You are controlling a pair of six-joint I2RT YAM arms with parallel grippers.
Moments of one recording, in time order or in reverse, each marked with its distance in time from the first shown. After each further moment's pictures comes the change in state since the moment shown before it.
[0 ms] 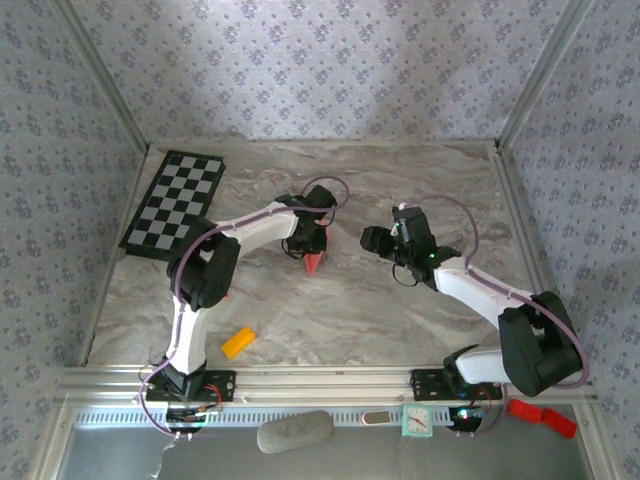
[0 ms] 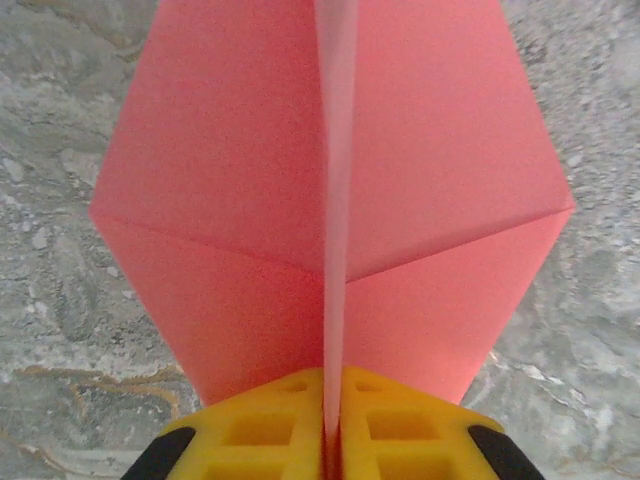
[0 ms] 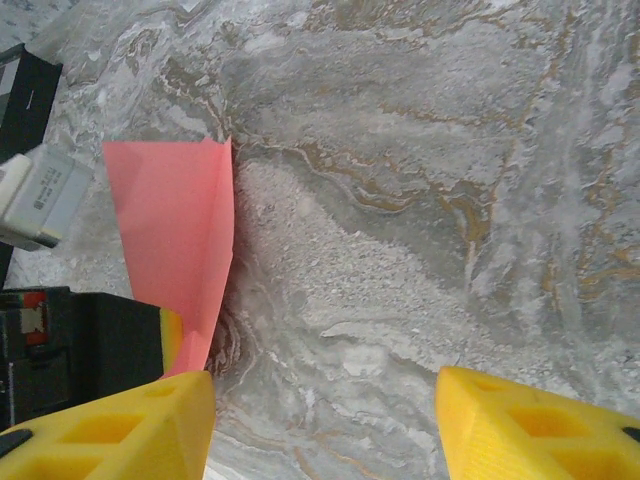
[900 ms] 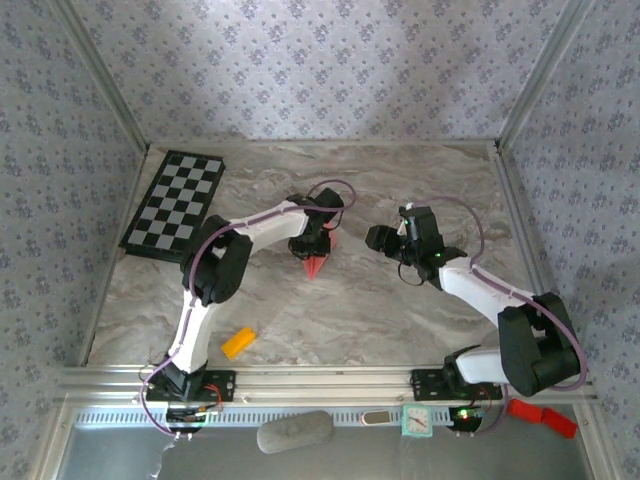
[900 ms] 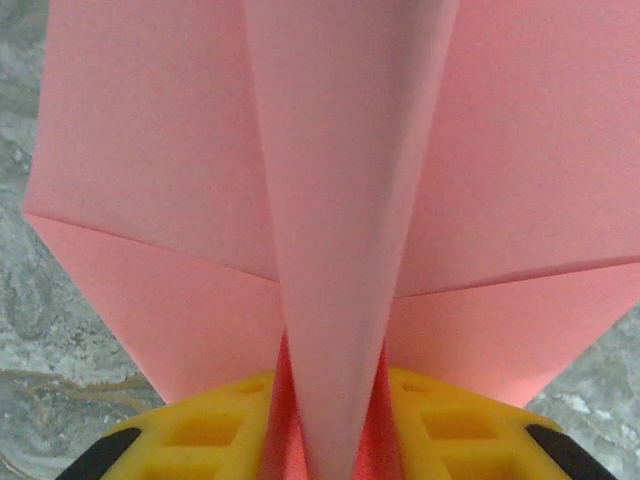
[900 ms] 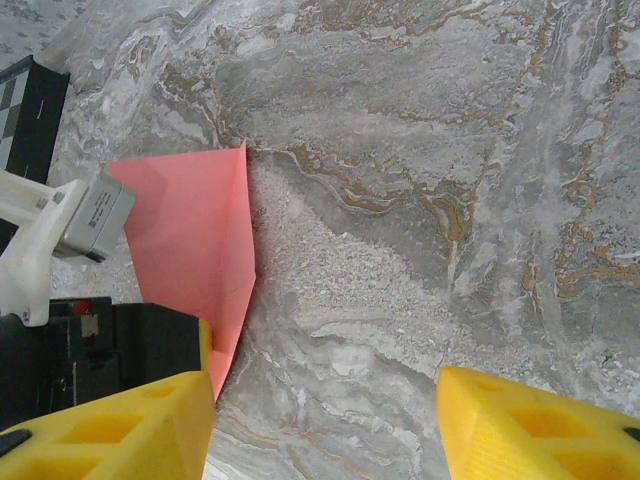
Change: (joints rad) left arm -0.018 0.095 0.105 -0.098 -0.042 -0.039; right arm -0.063 -0.001 -0.019 0.021 -0.085 0.001
